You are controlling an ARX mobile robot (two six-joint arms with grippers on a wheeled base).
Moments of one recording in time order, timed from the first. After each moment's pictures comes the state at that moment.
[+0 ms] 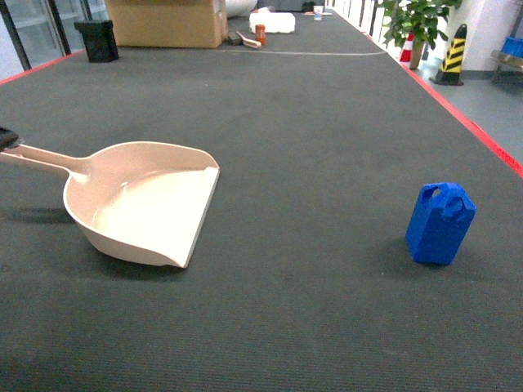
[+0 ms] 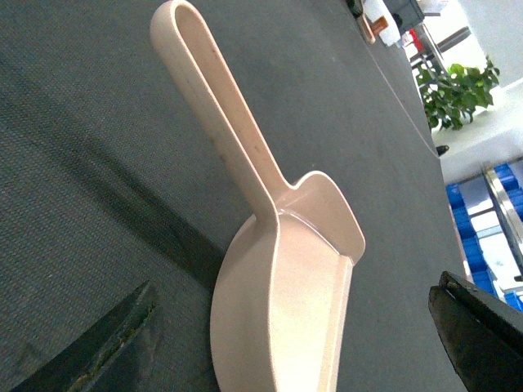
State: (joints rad) left arm 0.14 1.75 0.58 0.92 0.14 -0.84; right arm 0.00 0.00 0.01 0.00 0.00 0.00
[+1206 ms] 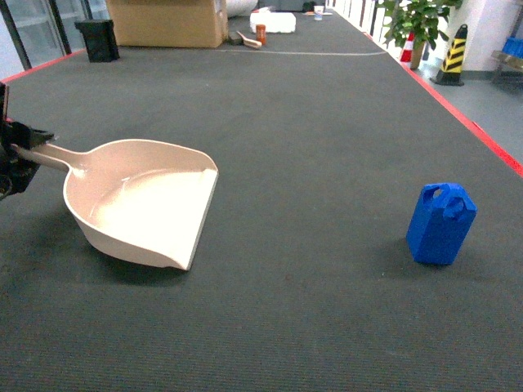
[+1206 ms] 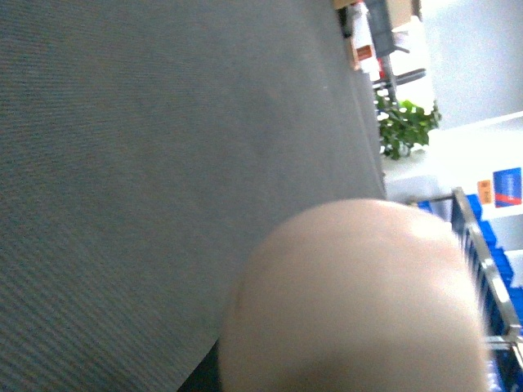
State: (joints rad) left arm 0.21 2.25 1.15 0.92 0.29 -1.10; right arm 0.00 0.00 0.01 0.00 0.00 0.00
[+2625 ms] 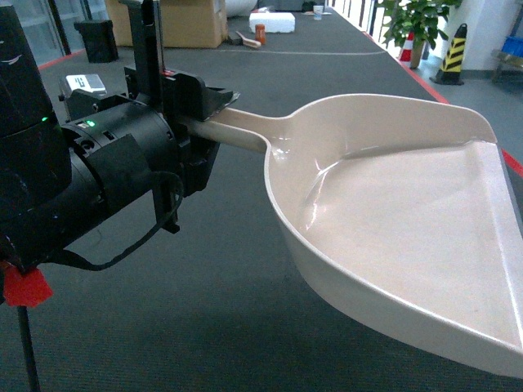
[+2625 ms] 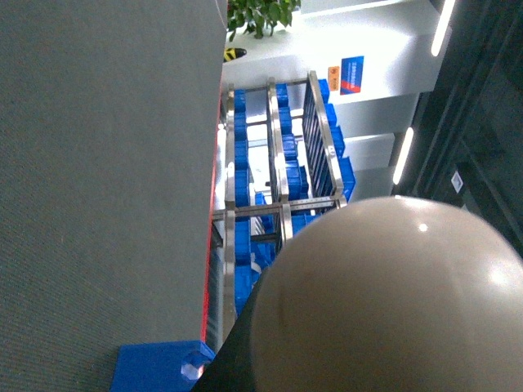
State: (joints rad) left arm -0.38 1.89 0.70 1.26 0.08 -1.45; right arm 0.00 0.00 0.01 0.00 0.00 0.00
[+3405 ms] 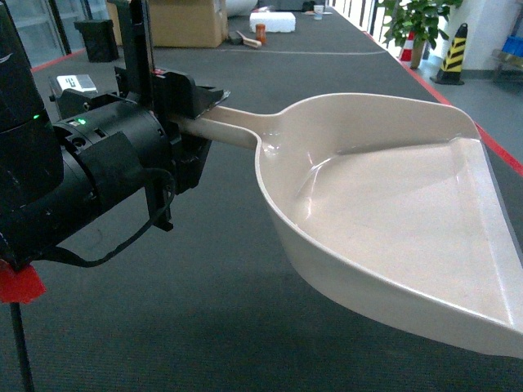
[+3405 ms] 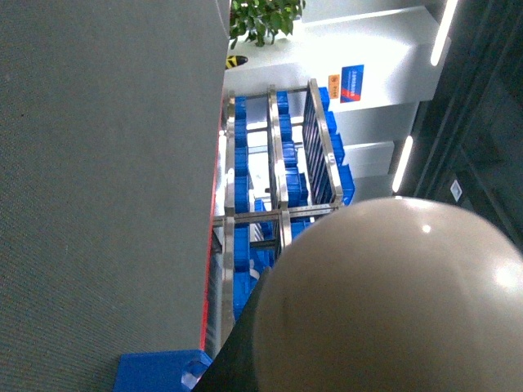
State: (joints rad) left arm -0.37 1.89 0.70 1.26 0.07 -1.46; right arm -0.23 1.54 0.39 0.75 -0.36 -0.28
